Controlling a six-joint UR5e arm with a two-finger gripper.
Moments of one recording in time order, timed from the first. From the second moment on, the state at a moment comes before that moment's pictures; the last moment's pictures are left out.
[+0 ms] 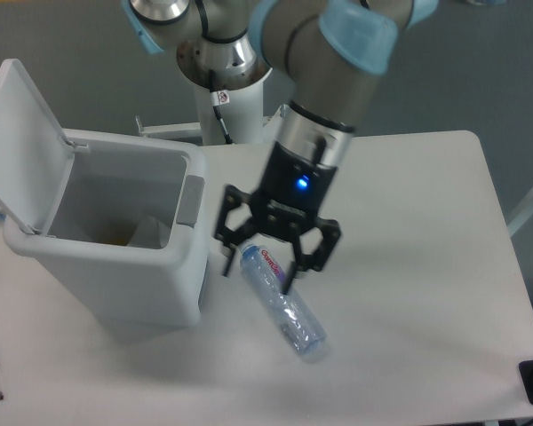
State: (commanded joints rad) arm 2.52 -1.90 -1.46 -1.04 1.06 0.47
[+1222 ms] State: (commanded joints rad) arm 2.44 -2.27 -1.17 -1.36 1.46 0.14
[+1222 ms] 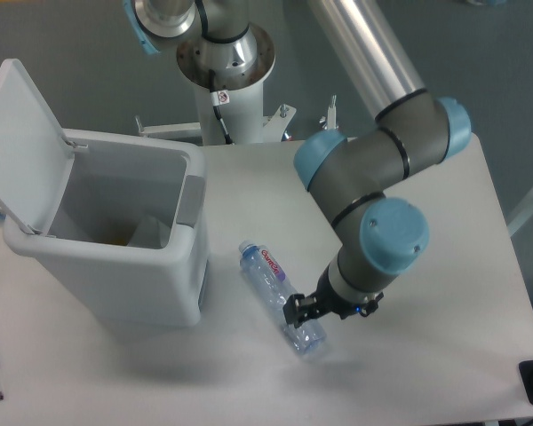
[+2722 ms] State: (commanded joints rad) arm 2.36 -2.36 -1.17 -1.34 1.68 -0.01
